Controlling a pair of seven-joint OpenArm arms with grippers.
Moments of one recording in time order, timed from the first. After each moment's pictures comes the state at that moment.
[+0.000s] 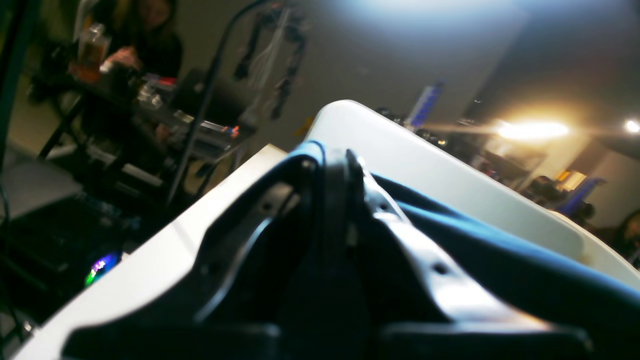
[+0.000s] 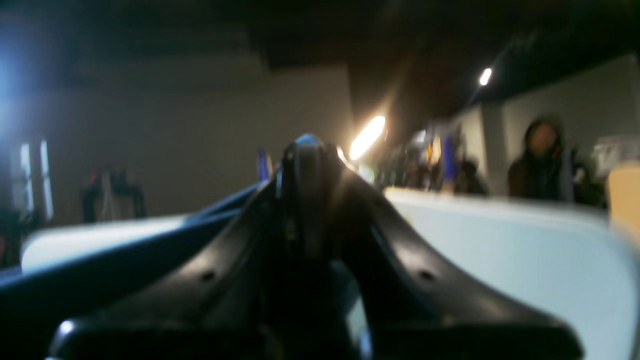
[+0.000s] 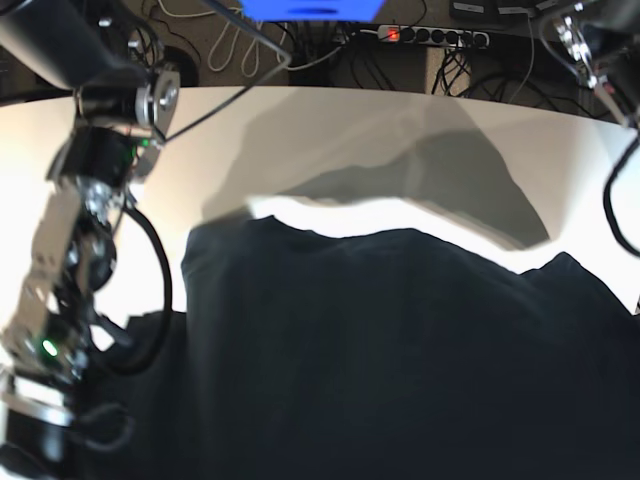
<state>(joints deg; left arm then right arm) -12.8 -24.0 -28.1 107.6 -53.0 4.2 23.6 26.8 2.0 9.6 99.2 3.2 0.3 3.3</state>
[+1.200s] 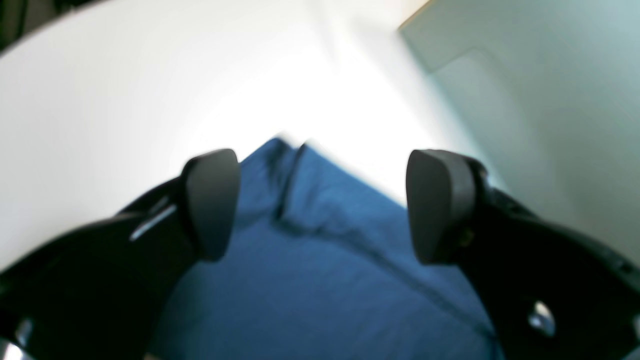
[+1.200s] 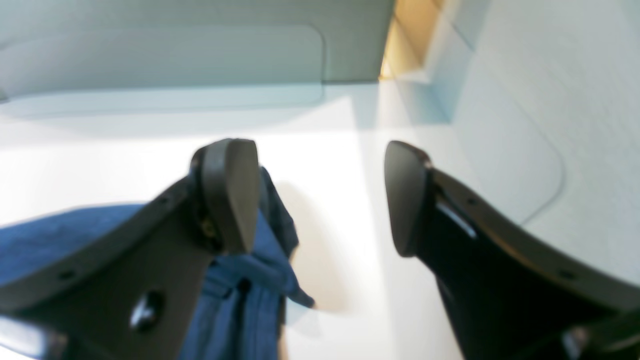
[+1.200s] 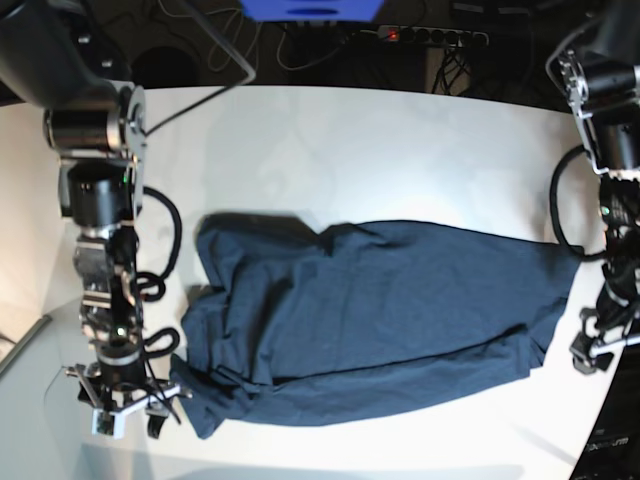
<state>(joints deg) -18.7 -23.5 -15.7 61.3 -52.6 5.0 23.3 29.3 7.6 3.9 50.7 3.2 0.2 2.6</state>
